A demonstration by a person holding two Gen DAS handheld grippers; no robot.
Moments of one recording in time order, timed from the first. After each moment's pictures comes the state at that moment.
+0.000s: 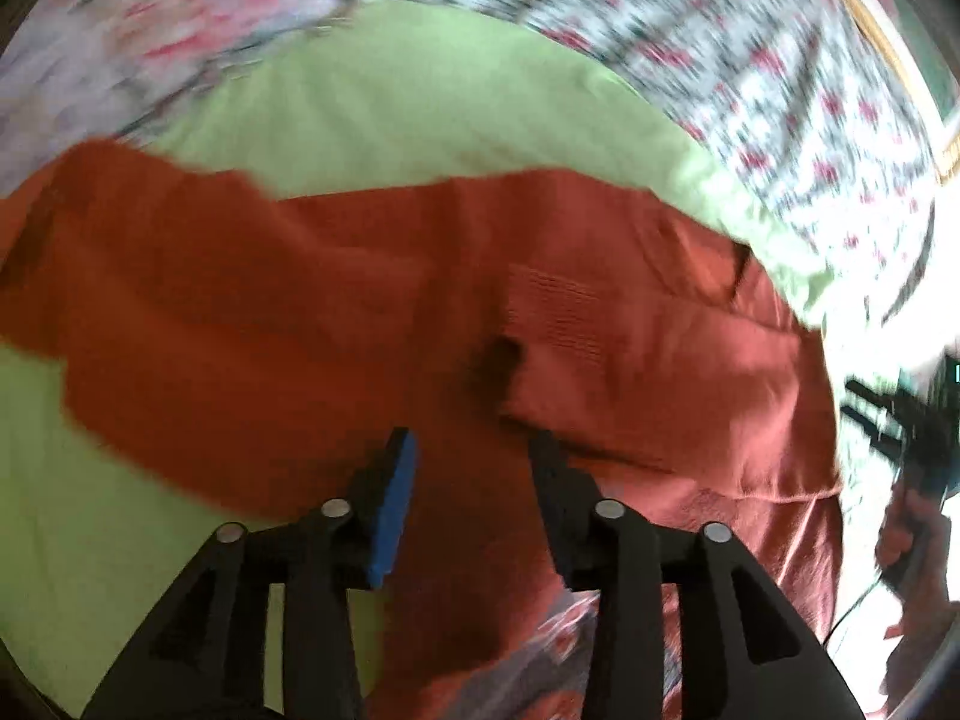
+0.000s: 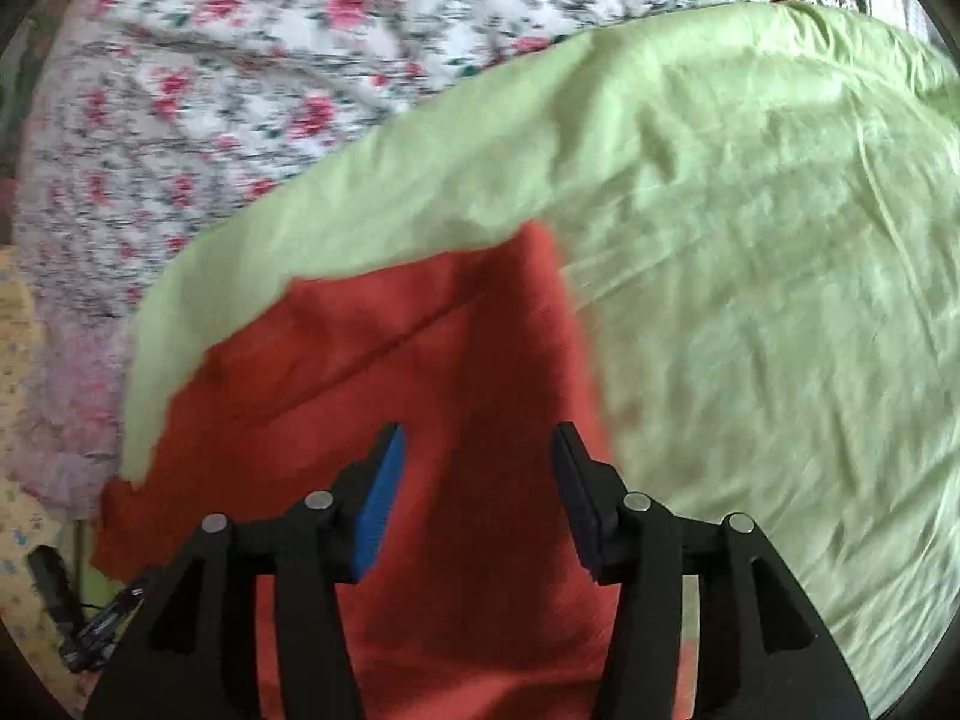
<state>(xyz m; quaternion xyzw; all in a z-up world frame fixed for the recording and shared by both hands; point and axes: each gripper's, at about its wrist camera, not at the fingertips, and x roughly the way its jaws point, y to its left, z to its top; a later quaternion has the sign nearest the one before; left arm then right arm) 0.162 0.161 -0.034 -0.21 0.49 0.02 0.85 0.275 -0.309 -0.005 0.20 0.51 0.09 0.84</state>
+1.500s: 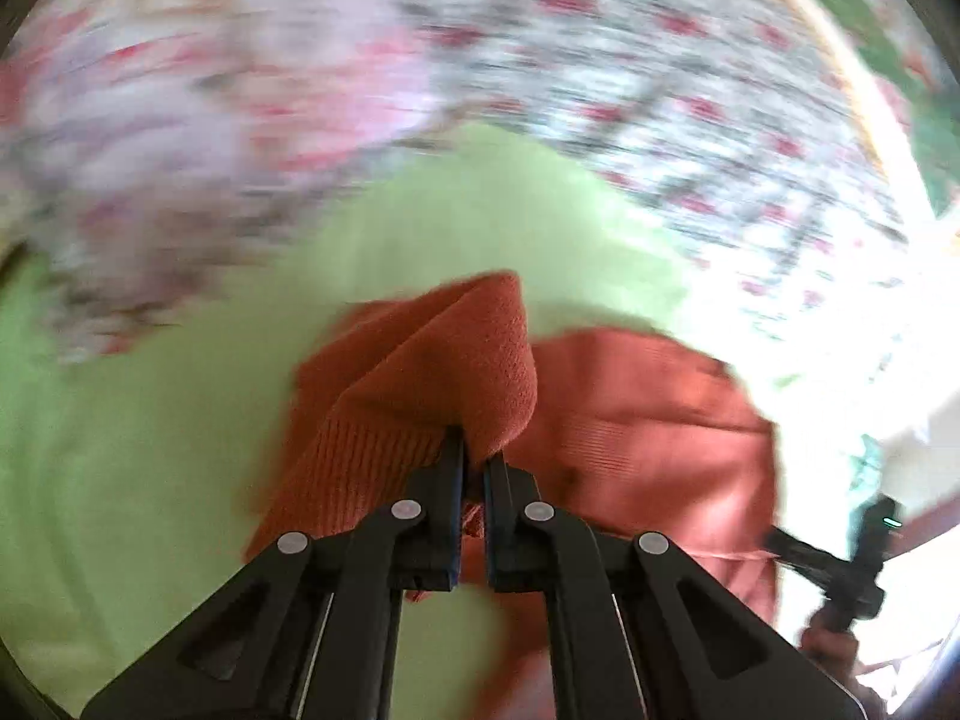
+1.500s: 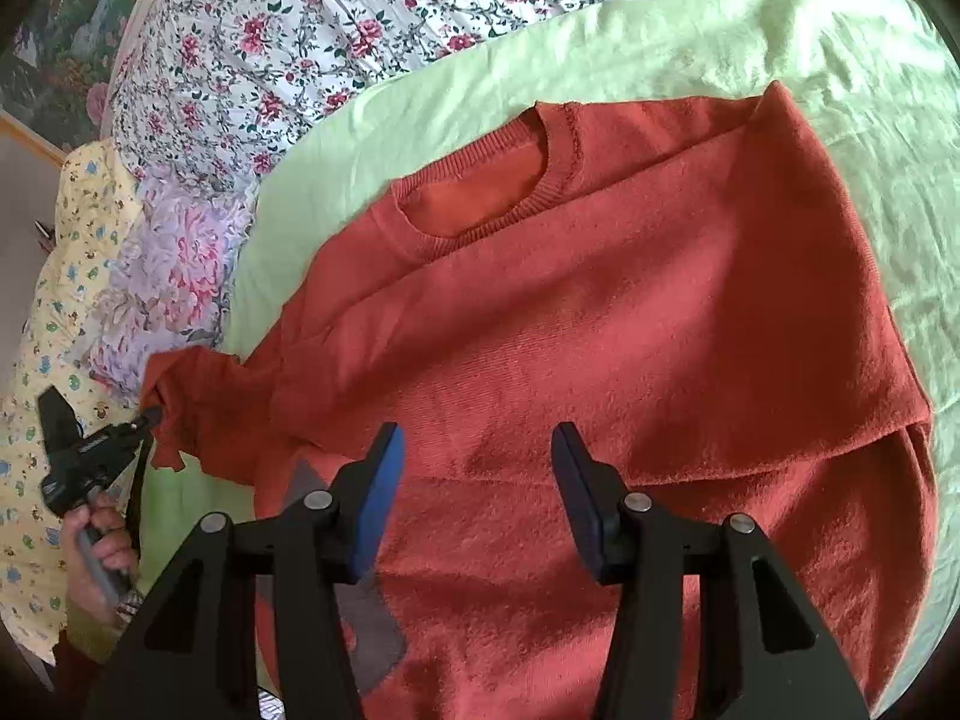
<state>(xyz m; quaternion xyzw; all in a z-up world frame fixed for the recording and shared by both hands) 0.125 0.293 0.067 -0.25 0.45 -0.01 0.86 0.203 -0.195 -0.002 0.19 0.54 0.20 0.80</state>
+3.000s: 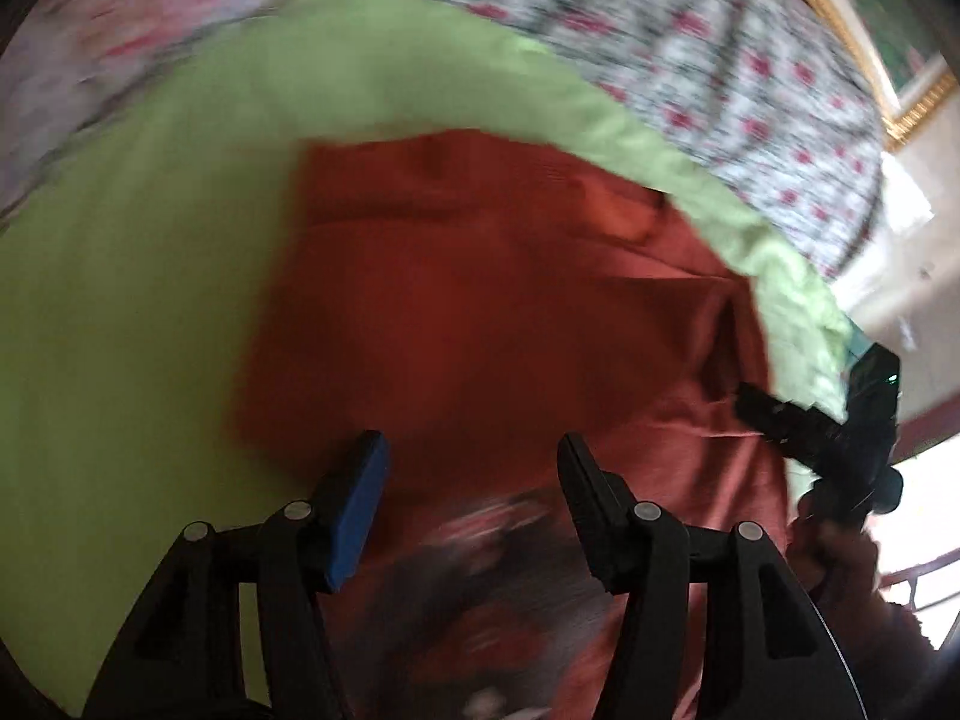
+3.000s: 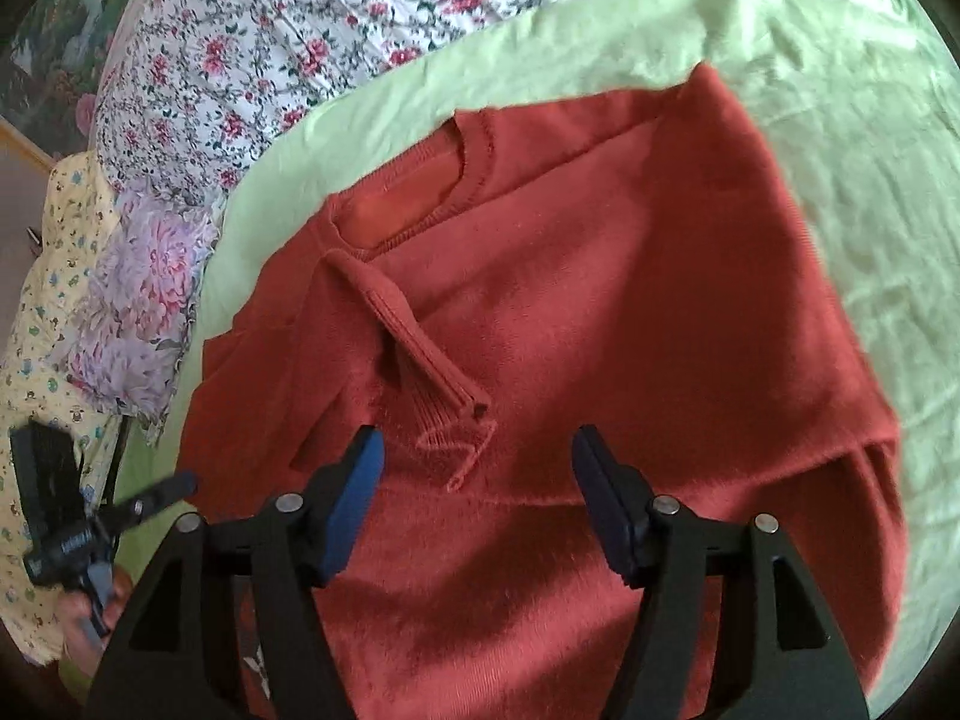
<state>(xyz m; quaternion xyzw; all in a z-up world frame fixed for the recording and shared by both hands) 0.113 0.167 -0.007 -0.20 0.52 -0.04 0.83 0.213 -0.232 -0.037 0.18 0.53 0.19 0.81</state>
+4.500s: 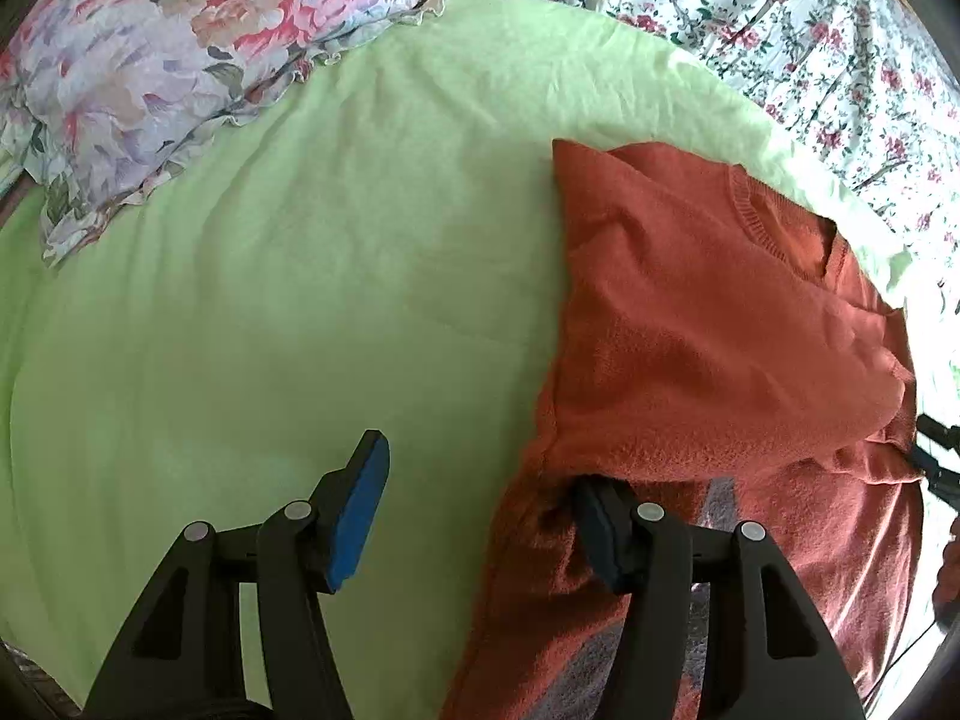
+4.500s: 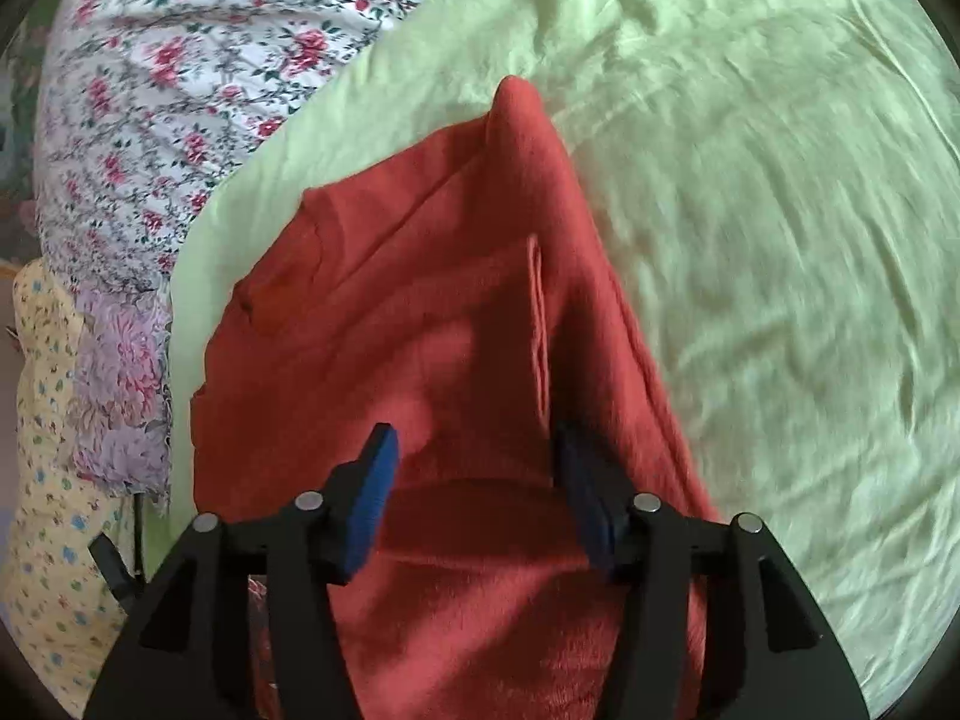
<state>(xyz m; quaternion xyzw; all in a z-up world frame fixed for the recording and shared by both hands) 0.125 0.196 -0.044 -0.14 0.52 0.11 0.84 0.254 -0.322 -0.045 0.25 0.56 0.13 0.78</state>
